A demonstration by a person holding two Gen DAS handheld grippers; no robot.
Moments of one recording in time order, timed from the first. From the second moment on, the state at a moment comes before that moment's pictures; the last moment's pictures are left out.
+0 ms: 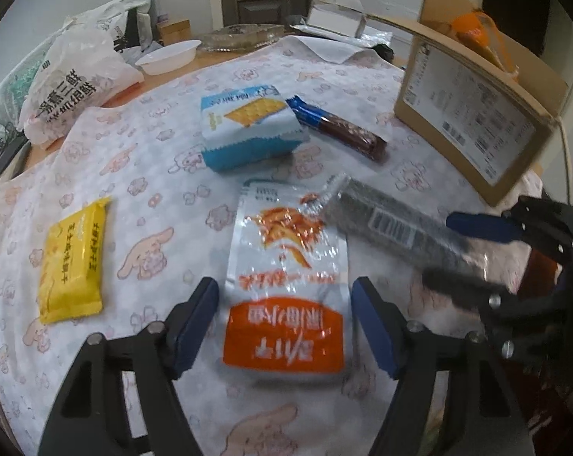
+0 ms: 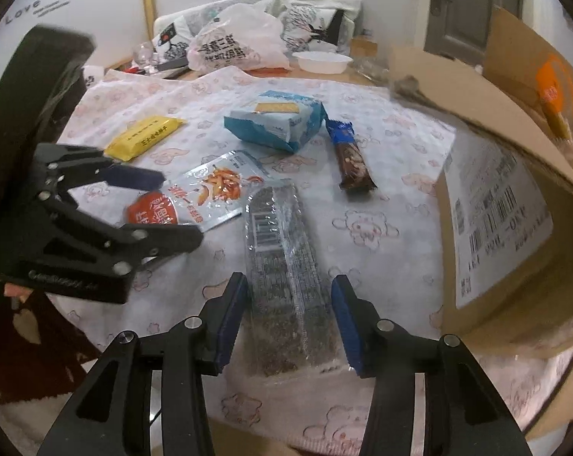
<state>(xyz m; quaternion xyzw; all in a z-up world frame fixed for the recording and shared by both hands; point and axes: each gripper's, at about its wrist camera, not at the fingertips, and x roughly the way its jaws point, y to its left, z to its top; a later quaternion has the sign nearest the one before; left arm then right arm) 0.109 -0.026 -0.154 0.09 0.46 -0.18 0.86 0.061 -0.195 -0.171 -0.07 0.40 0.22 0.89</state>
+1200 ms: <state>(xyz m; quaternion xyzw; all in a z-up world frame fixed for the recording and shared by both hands) 0.097 -0.033 -0.157 0.07 0.44 -0.15 0.88 0.058 -0.199 -0.172 -0.08 0.38 0.24 0.89</state>
